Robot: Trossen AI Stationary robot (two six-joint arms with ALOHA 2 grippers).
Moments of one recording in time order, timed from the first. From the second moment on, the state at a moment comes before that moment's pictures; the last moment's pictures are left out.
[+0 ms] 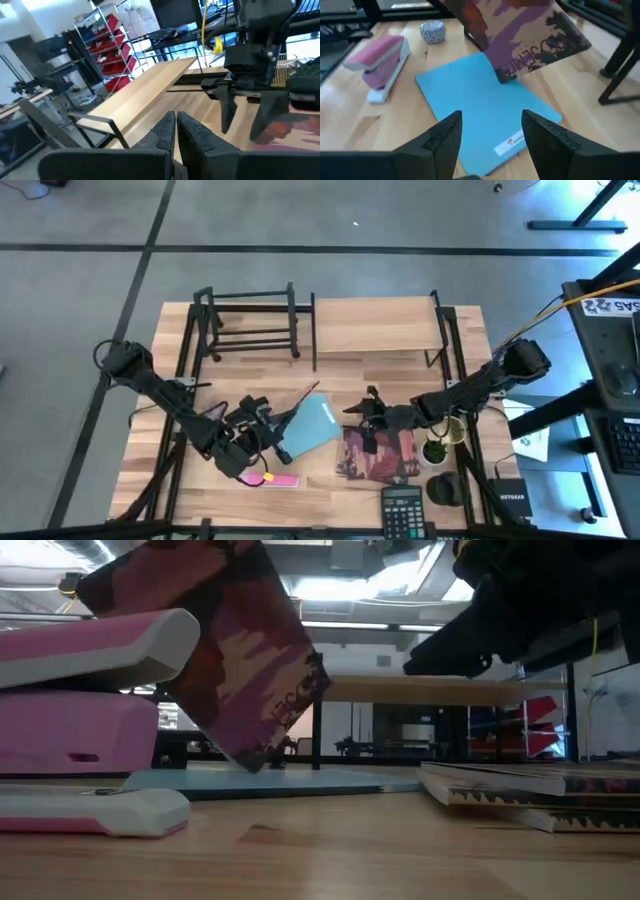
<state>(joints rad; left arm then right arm) -0.67 1.56 0.96 0.35 -1.37 0.07 0.37 1.50 0.50 0.57 0.41 0.20</state>
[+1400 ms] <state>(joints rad) -0.68 1.56 0.96 0.35 -1.31 0.04 -0.03 1.92 0.72 1.02 -0.13 0.02</state>
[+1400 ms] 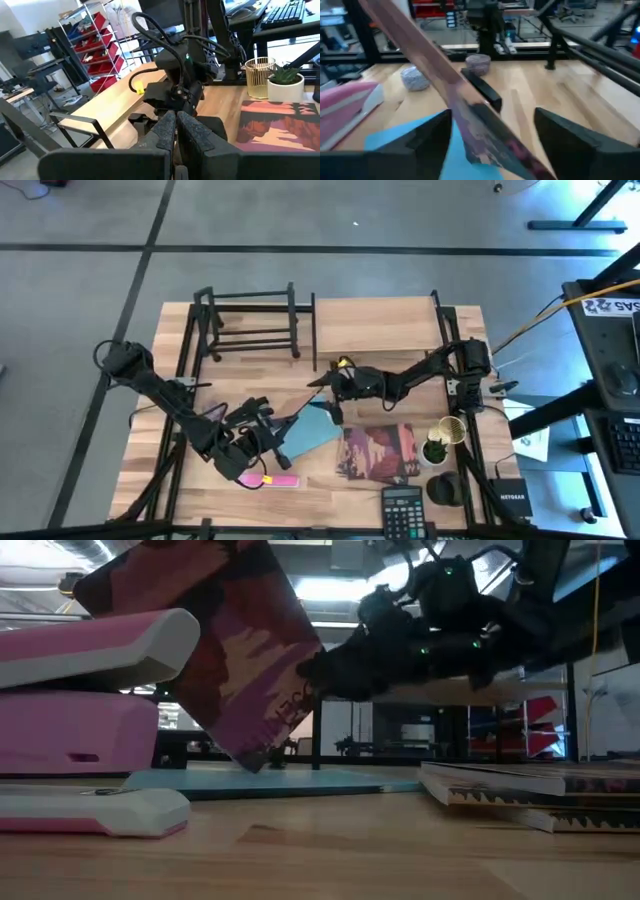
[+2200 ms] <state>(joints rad) -0.66 1.58 1.01 0.54 -0.94 0.58 0.14 1.56 1.15 -0.46 0.42 -0.19</state>
